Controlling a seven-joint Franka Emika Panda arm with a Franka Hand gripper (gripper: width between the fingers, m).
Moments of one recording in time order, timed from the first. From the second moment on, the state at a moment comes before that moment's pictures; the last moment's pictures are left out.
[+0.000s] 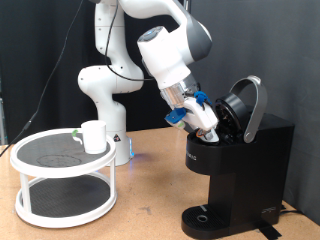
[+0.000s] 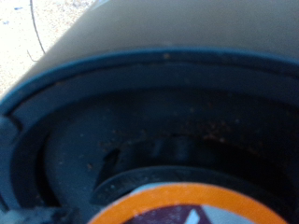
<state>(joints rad) 0.06 -0.11 0.03 -2.38 0.72 2.41 2.04</state>
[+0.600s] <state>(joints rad) 0.06 -0.10 0.04 -2.34 0.64 2.33 2.12</state>
